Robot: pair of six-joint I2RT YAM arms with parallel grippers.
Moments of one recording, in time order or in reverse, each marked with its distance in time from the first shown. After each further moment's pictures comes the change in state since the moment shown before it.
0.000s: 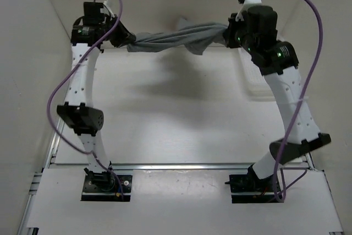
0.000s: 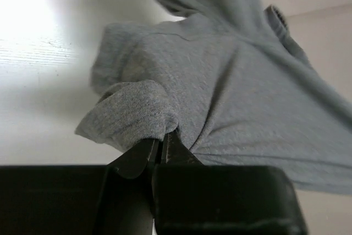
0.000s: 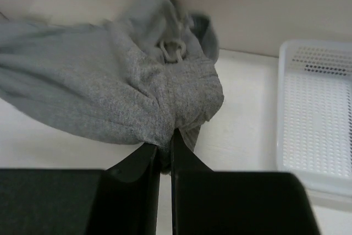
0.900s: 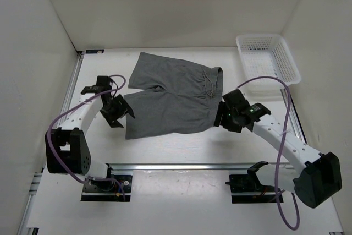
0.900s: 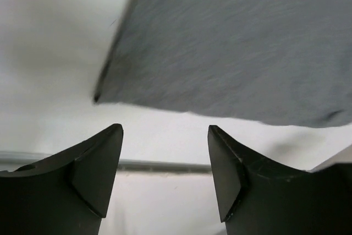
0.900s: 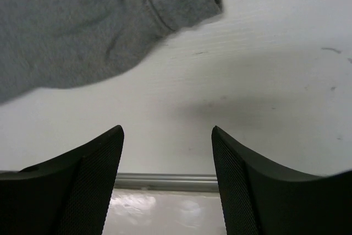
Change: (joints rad) left arm 0.046 -0.567 -1.321 0.113 -0.171 -0.041; right arm 0.179 -0.487 -1.288 0.015 0.038 0.558
